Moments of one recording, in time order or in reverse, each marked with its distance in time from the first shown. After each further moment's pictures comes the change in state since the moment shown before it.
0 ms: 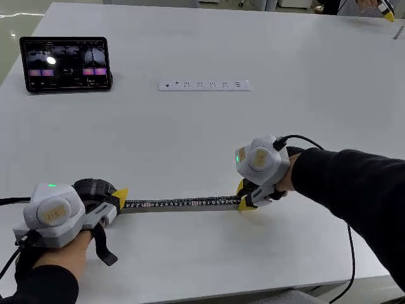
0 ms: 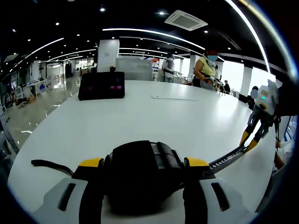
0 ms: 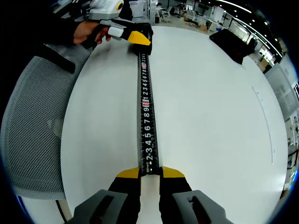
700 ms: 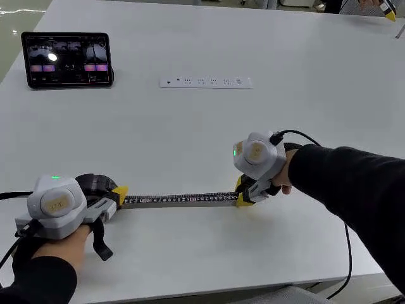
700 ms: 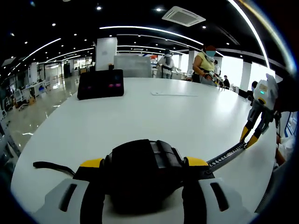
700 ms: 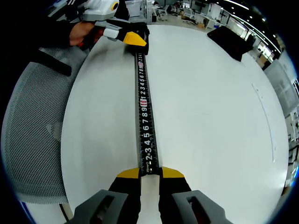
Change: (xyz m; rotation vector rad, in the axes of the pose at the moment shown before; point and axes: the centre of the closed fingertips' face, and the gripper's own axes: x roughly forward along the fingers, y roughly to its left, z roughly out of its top) left arm 0.000 0.000 -0.002 0.025 0.025 0.005; right arm 0.002 -0.002 0.005 0.030 0.019 0.001
